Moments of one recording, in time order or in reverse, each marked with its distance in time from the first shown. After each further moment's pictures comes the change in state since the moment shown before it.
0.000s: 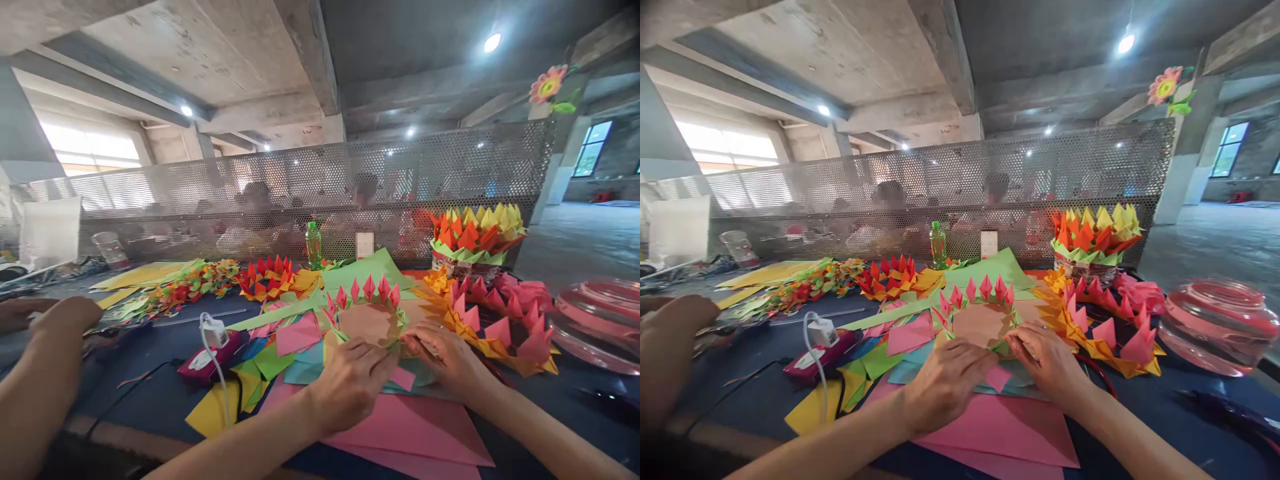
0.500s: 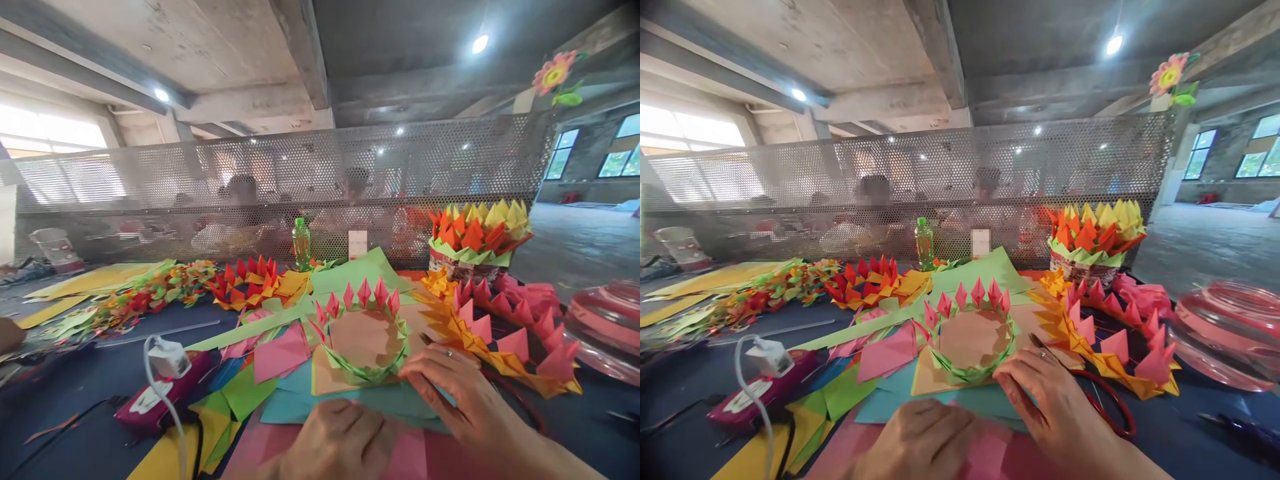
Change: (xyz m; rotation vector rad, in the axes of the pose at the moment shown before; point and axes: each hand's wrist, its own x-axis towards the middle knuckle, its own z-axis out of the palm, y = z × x) left_hand -0.036 0.007 0.023 0.072 0.038 0.039; right_hand -0.008 -0.015 0.003 0.059 -0.055 -0.033
